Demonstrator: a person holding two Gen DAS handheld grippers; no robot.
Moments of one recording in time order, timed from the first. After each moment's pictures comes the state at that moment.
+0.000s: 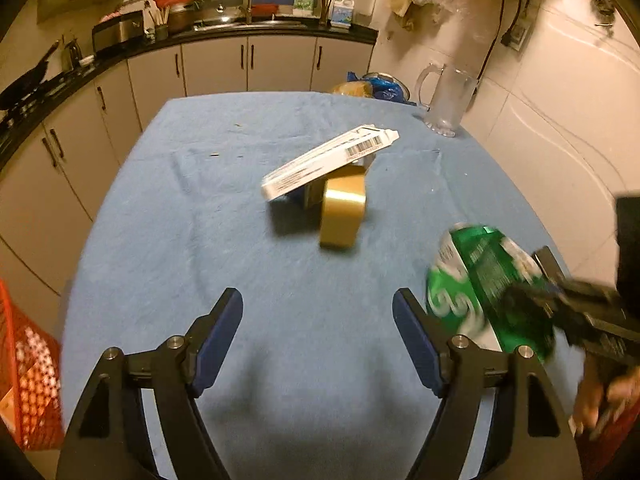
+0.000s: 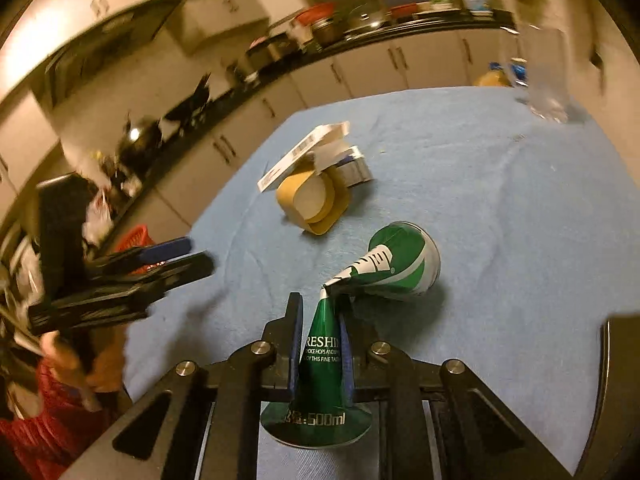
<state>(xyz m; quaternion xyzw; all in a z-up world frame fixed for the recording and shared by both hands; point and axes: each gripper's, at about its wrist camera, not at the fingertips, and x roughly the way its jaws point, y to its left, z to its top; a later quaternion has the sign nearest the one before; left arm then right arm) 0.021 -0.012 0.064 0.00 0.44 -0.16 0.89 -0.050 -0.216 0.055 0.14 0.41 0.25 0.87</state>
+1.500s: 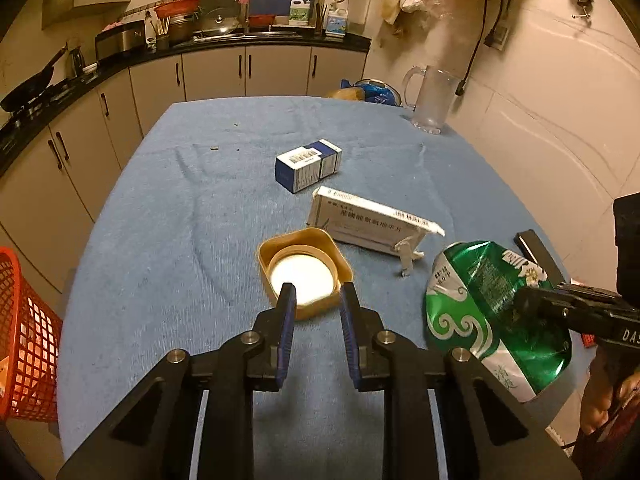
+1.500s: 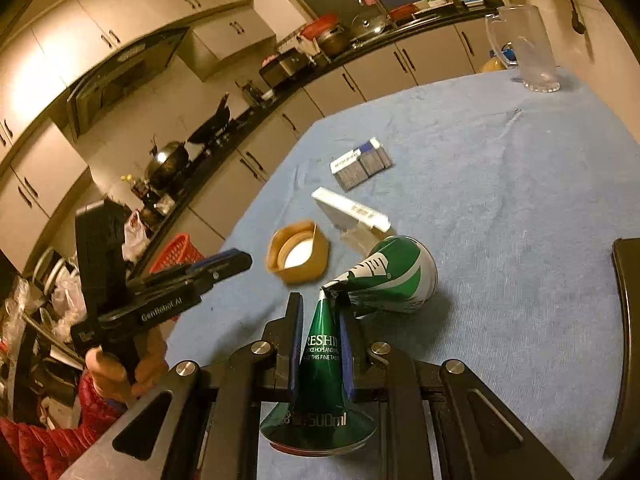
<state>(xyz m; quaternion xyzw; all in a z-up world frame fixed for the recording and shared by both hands) -0.039 -0.005 0.065 0.01 0.41 -0.15 0.90 -0.087 -0.221 0.056 0.19 0.40 0.29 0.85</state>
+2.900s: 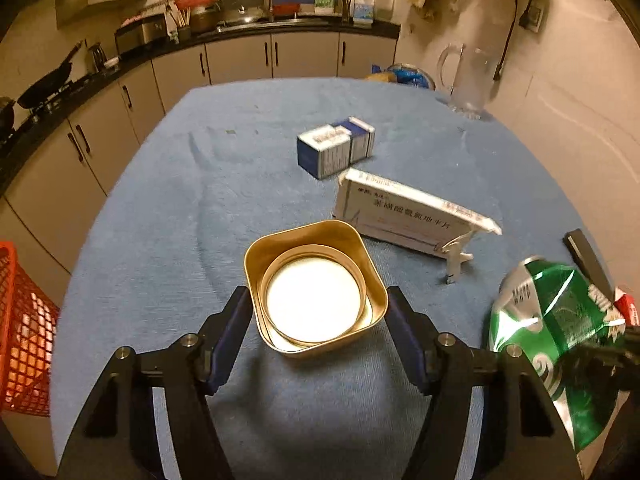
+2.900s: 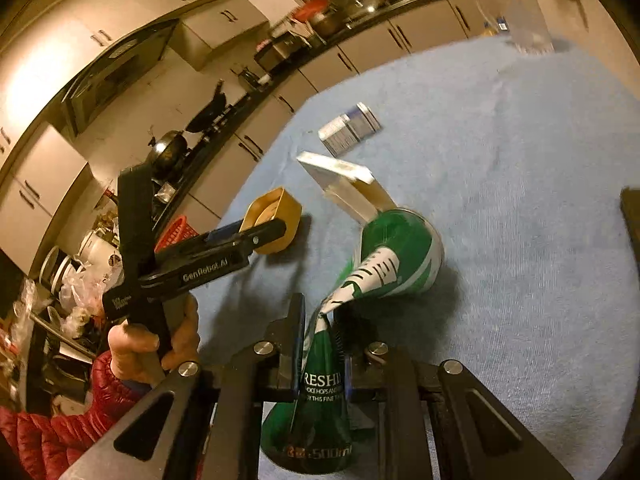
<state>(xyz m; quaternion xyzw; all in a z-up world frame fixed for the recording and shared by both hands) -0.014 -0.018 0.037 0.02 0.42 -0.09 0.90 -0.099 -0.228 0.034 0.21 0.41 0.30 0.83</state>
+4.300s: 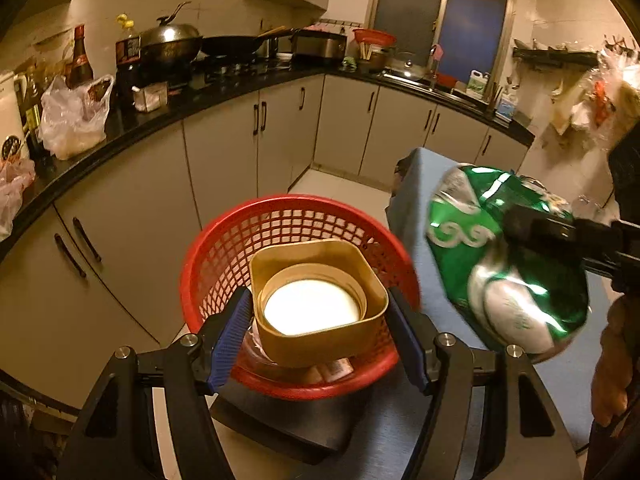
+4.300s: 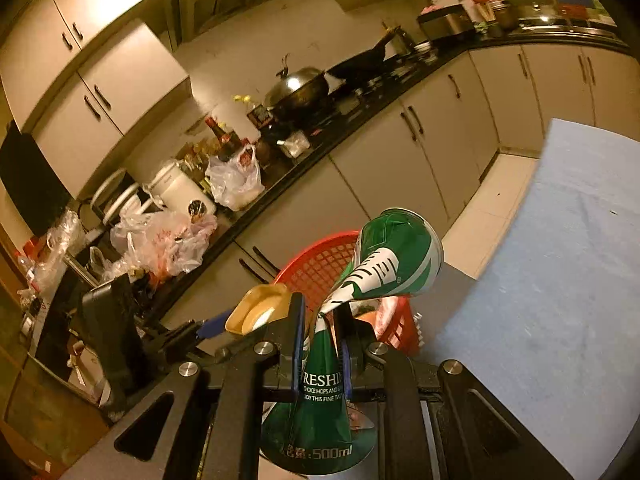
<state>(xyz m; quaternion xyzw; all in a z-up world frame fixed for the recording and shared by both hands) -0.127 0.312 0.109 -0.11 0.35 0.11 0.92 -0.023 0.143 0.124 0.10 0.39 0.50 0.77</state>
